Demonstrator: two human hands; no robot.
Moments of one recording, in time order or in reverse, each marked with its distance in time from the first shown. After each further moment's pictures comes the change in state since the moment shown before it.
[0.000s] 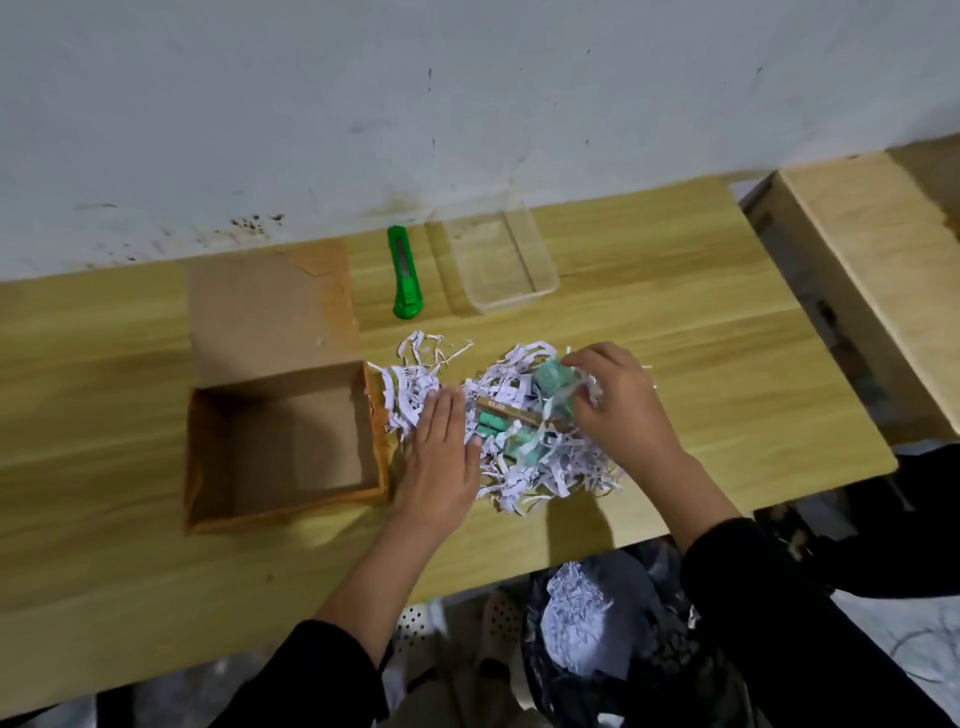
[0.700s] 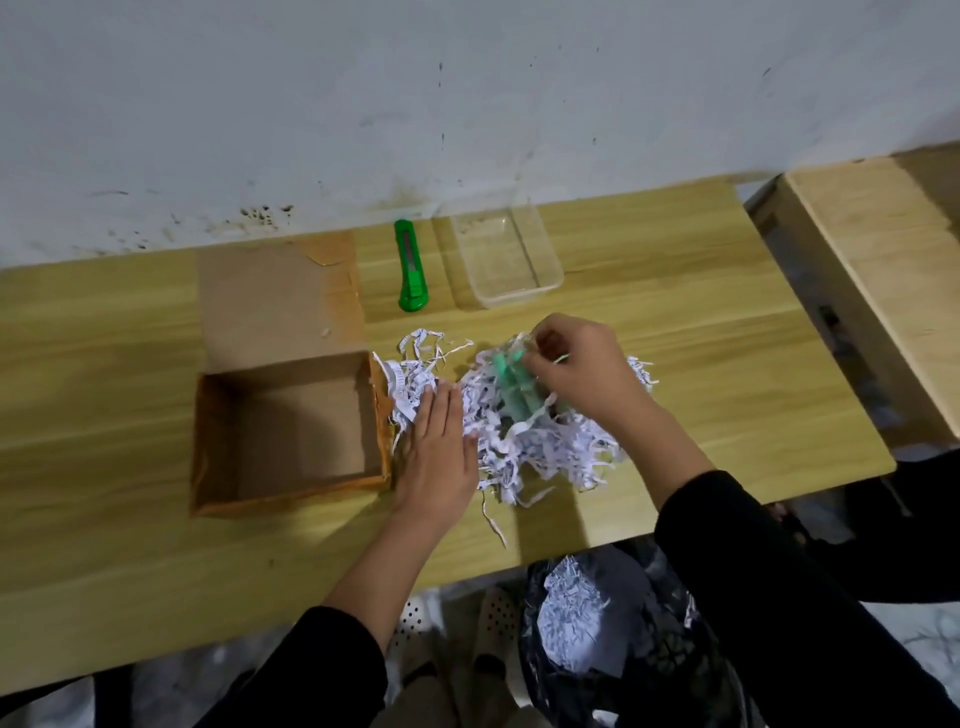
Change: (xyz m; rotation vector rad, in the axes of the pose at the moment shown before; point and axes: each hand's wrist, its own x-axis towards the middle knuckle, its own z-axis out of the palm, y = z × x) left_hand 0.006 0.024 0.011 0.022 -0.003 -0.029; right_hand 0.031 -0.011 -0.012 0.186 -0.119 0.086
